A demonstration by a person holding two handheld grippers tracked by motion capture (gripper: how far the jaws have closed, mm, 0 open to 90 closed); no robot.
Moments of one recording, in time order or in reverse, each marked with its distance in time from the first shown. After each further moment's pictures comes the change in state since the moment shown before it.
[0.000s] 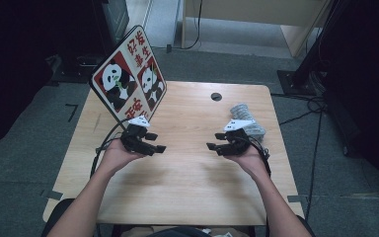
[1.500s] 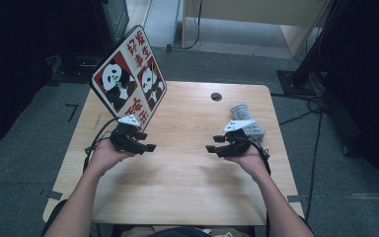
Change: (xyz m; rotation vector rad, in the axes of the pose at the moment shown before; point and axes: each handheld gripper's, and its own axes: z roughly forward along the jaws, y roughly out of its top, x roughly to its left) left arm 0.011 -0.012 -0.025 0.016 0.047 -0.051; right arm 0.000 -0.001 -0.001 0.022 0.079 0.020
